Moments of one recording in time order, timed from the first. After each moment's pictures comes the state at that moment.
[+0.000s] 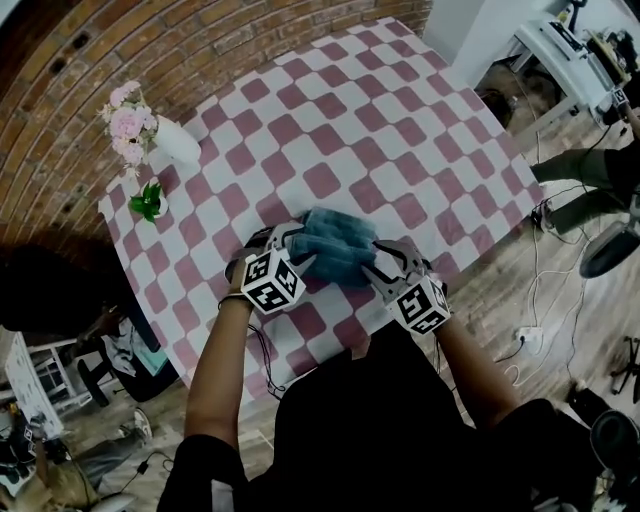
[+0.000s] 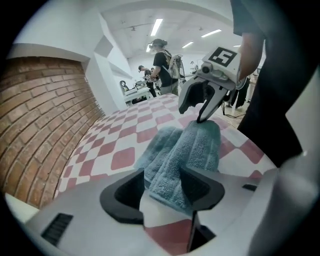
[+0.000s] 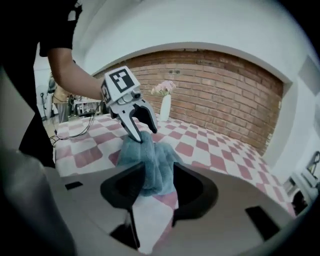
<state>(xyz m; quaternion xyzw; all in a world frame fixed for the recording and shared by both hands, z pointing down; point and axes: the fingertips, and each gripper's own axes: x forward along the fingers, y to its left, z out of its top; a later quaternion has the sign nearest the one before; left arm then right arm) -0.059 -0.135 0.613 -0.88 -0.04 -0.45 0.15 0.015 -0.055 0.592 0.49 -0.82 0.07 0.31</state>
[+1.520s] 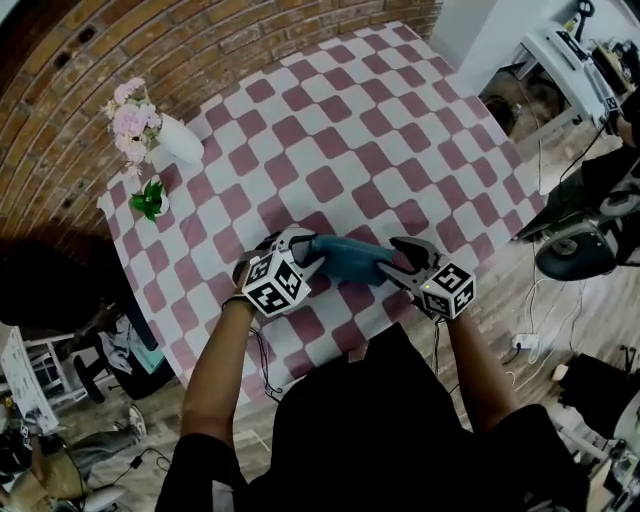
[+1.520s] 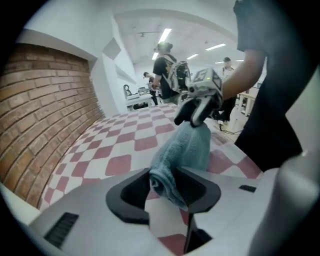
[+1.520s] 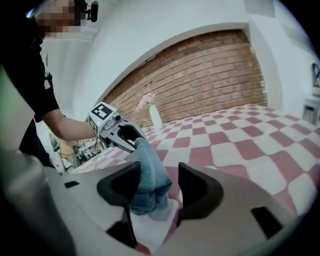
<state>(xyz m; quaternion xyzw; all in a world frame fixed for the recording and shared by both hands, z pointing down) -0.045 -0.124 0.604 -0.91 -0.05 -0.41 0.10 0.056 -0.059 0.598 0.48 -0.84 0.25 0.11</state>
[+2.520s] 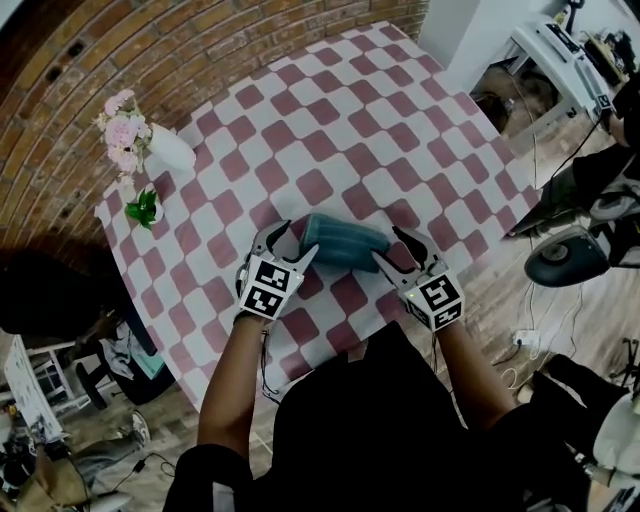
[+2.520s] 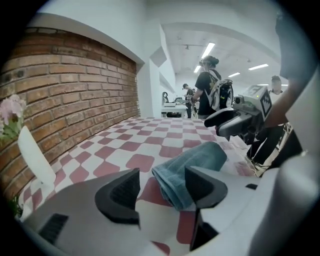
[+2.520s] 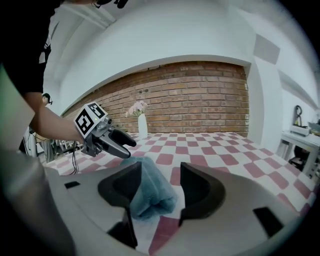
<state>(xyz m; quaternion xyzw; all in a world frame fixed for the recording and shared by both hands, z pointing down) -0.043 -0.159 0.585 -0.93 0.15 -0.34 -0.04 0.073 -0.065 0.556 0.58 -0.79 0.14 0.15</state>
